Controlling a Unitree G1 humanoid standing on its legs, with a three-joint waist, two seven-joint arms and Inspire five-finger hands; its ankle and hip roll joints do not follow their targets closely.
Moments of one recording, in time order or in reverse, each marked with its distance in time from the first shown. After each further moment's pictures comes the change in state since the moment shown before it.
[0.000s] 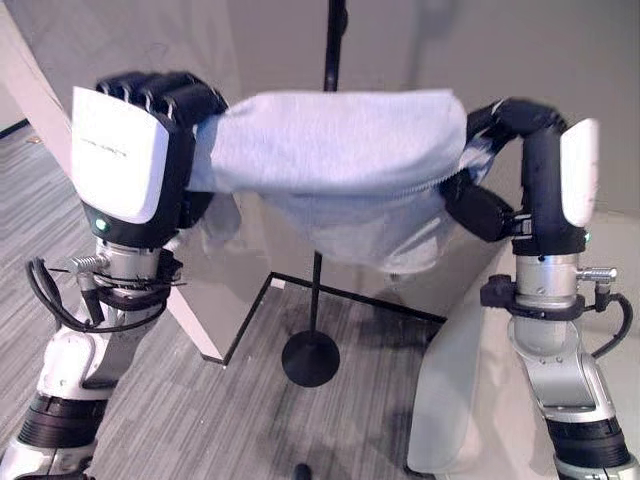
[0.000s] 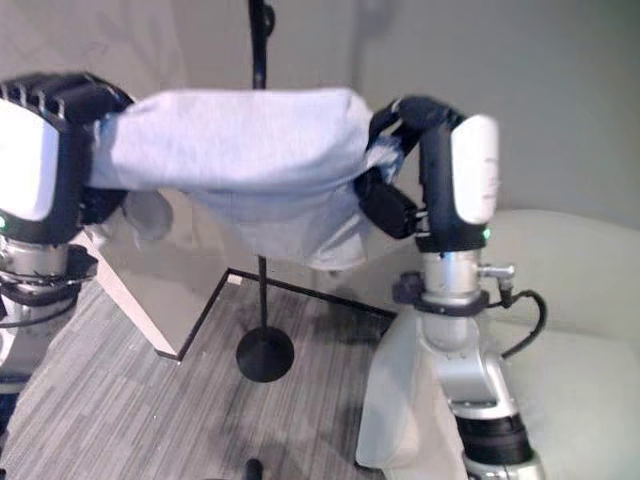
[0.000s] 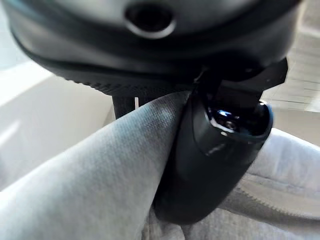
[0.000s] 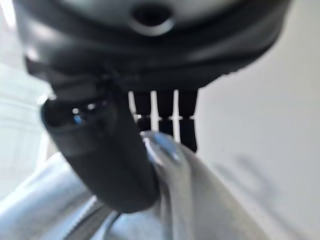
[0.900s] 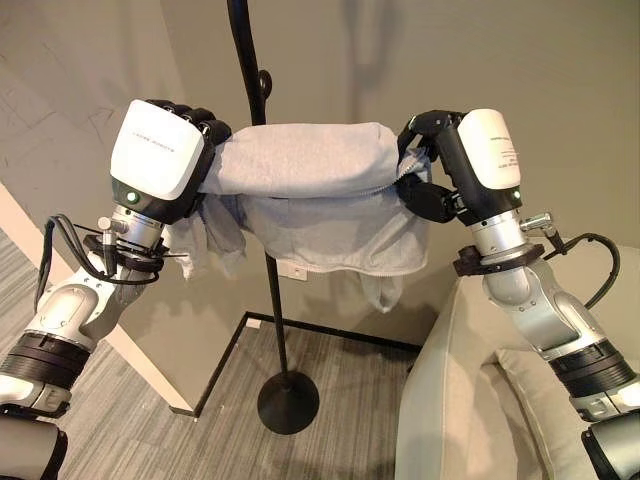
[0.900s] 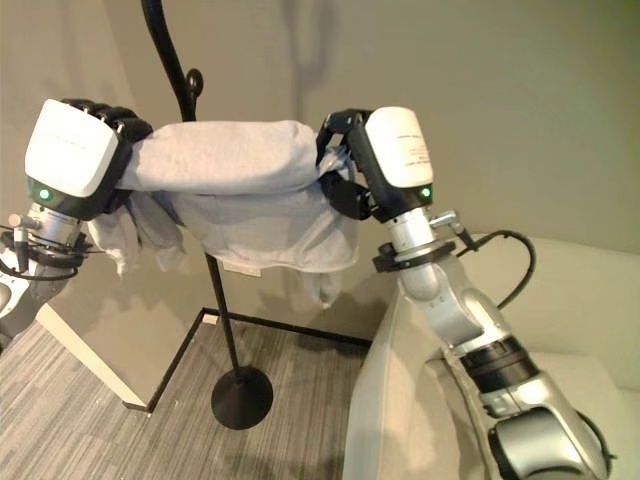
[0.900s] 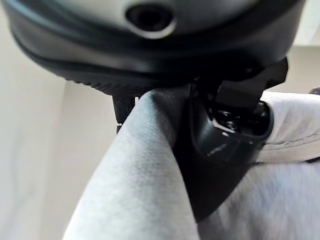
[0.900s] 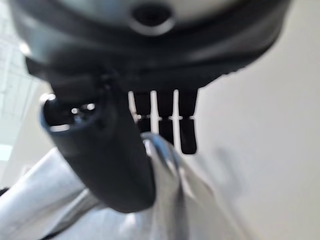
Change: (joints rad) left arm -0.234 0.152 -0.366 0.515 -0.028 0.022 -0.006; right arm -0.304 -0.229 0.403 0.404 0.120 -0.007 0.038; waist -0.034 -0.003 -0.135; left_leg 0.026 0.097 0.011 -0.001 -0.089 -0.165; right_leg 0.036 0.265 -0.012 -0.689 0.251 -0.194
